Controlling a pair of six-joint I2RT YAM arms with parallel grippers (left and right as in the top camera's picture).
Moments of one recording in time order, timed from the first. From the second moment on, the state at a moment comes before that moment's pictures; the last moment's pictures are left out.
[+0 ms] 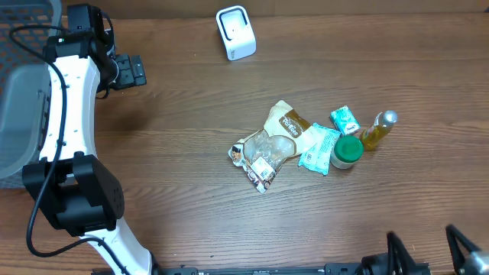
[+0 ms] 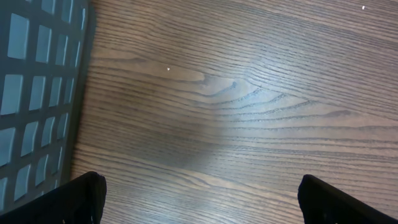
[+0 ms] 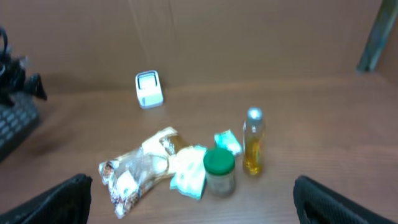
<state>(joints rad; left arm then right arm) 0.15 1.97 1.87 -1.11 -0.04 -0.12 0.18 0.06 1.09 -1.23 0.04 0.15</state>
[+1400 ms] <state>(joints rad) 0.15 1.97 1.87 -1.11 -0.03 -0.12 0.18 0.01 0.02 0.20 0.03 0.15</state>
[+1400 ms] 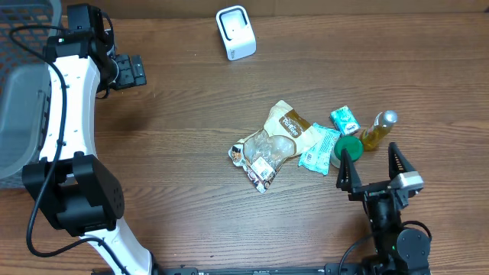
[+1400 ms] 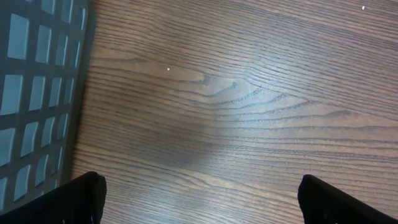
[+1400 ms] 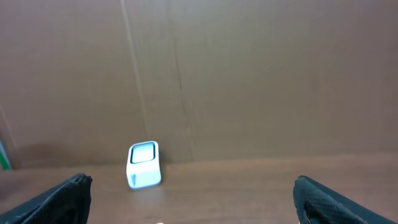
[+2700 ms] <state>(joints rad) 0.15 1.97 1.87 -1.11 -0.03 -0.12 0.19 0.01 0.02 -0.03 0.02 -0.08</state>
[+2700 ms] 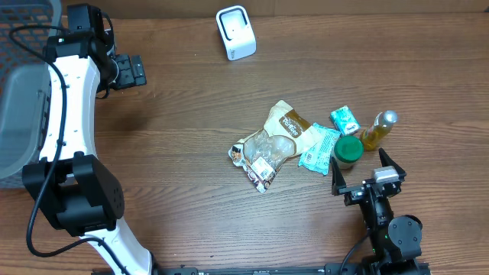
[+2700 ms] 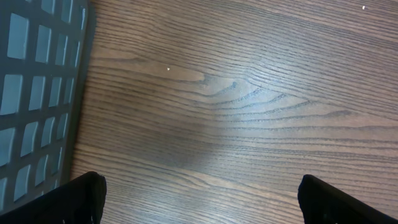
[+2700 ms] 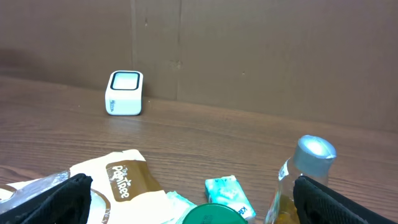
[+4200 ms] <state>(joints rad) 0.13 1.20 1.88 -1.43 -0.02 -0.11 0.18 0.01 0.02 -0.03 0.02 -0.09</state>
